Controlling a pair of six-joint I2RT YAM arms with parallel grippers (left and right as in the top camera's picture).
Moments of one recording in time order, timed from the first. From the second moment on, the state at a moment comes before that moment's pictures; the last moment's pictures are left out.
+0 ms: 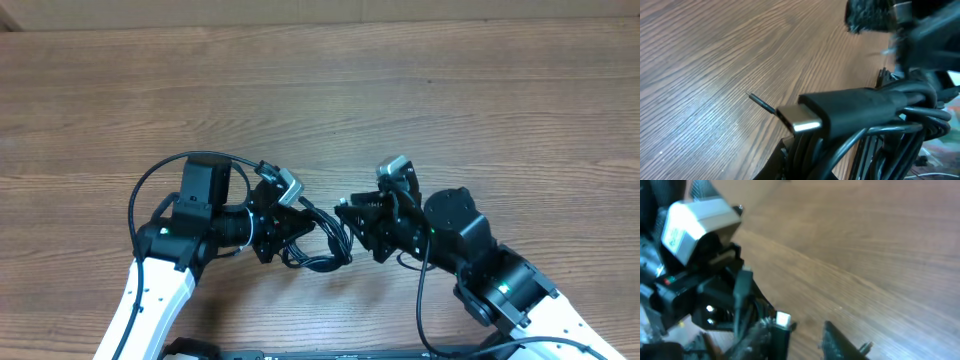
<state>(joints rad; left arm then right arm) -0.24 1.12 0.83 -0.69 0.86 0.28 0.69 0.95 0.73 -0.22 -0.26 0.36</state>
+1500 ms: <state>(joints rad) -0.24 1.12 0.83 -0.53 0.65 0.02 0.68 0.88 0.77 -0.31 -0.20 0.55</state>
